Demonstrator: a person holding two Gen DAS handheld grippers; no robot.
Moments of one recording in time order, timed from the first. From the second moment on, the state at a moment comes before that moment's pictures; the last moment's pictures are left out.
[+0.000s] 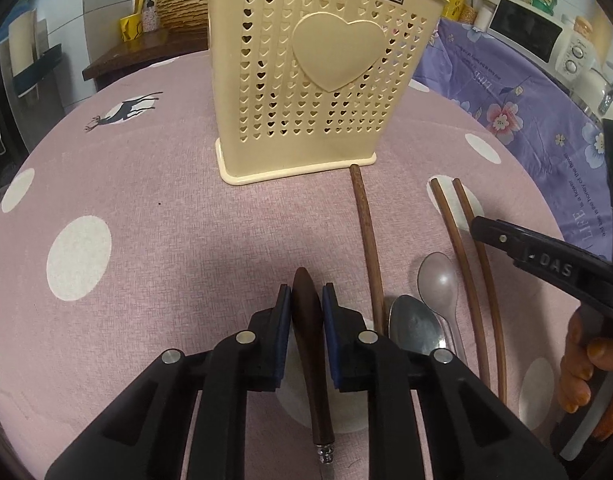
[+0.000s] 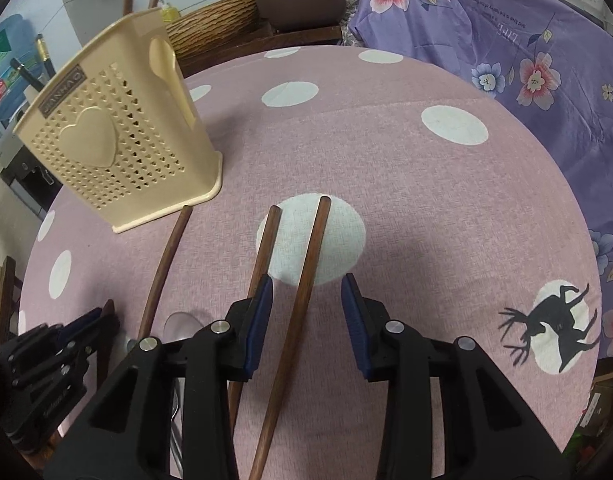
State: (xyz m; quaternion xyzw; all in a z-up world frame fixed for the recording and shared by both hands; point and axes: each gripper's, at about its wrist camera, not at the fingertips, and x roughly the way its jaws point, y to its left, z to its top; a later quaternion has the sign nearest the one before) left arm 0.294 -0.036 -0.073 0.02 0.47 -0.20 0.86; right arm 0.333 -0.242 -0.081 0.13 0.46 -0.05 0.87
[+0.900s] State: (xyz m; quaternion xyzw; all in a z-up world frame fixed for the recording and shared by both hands) left arm 0.296 -0.040 -0.069 0.03 0.45 -0.18 0.87; right arm 0.355 -0.234 -0.080 0.12 0.44 -0.05 0.89
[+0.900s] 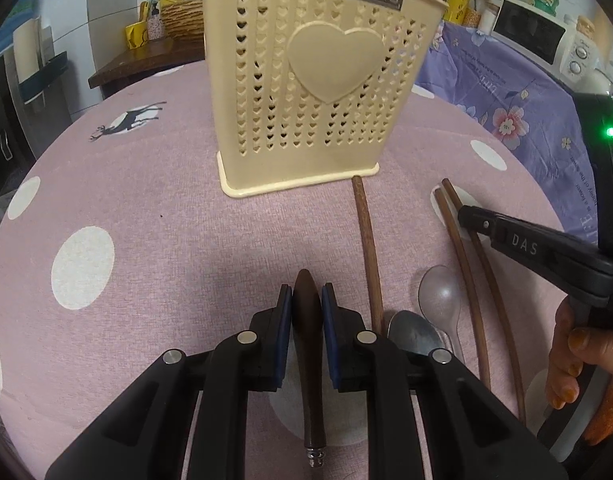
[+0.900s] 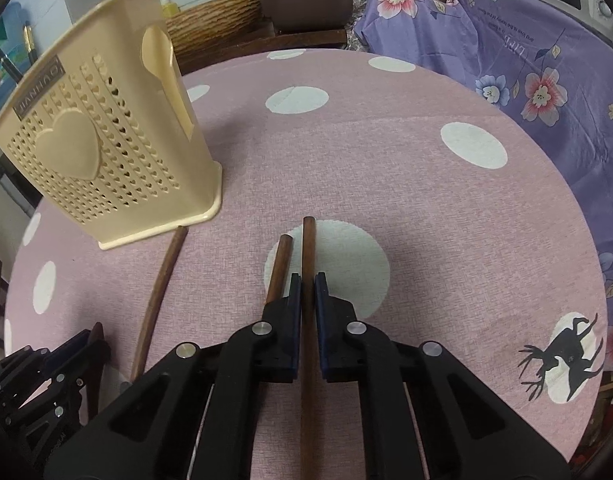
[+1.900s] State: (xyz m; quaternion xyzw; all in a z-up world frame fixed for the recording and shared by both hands) left arm 0.245 0.018 0.039 -0.04 0.31 -0.21 0.93; right arm 0.252 -0.259 0.047 0.14 0.28 0.09 0.94
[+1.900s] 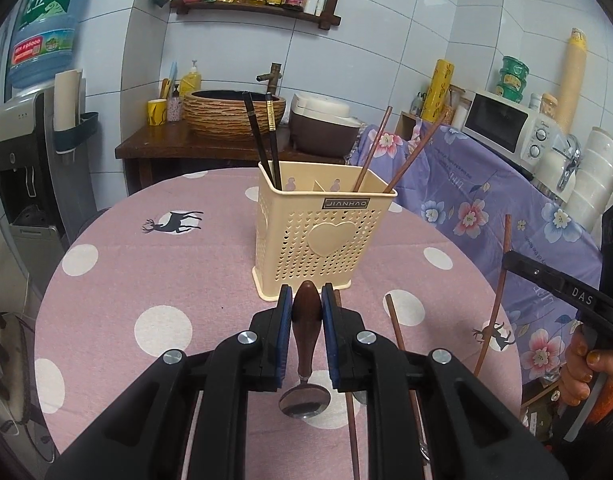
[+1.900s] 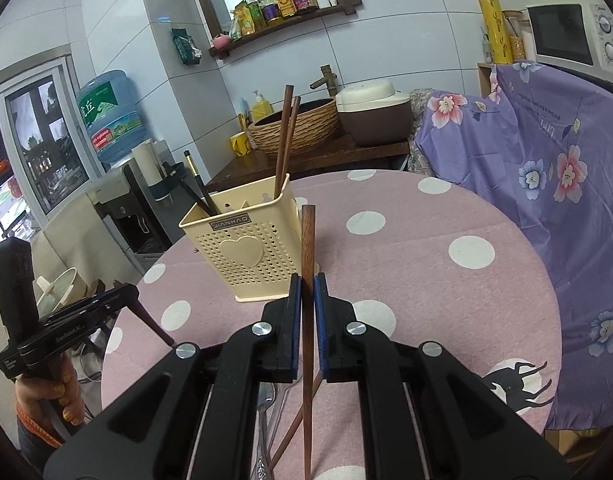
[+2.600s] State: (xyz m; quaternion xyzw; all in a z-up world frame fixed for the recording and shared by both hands) left arm 0.269 0.018 0.084 -0.06 0.28 -0.23 0.93; right arm 0.257 -0.249 0.098 0.12 0.24 0.12 0.96
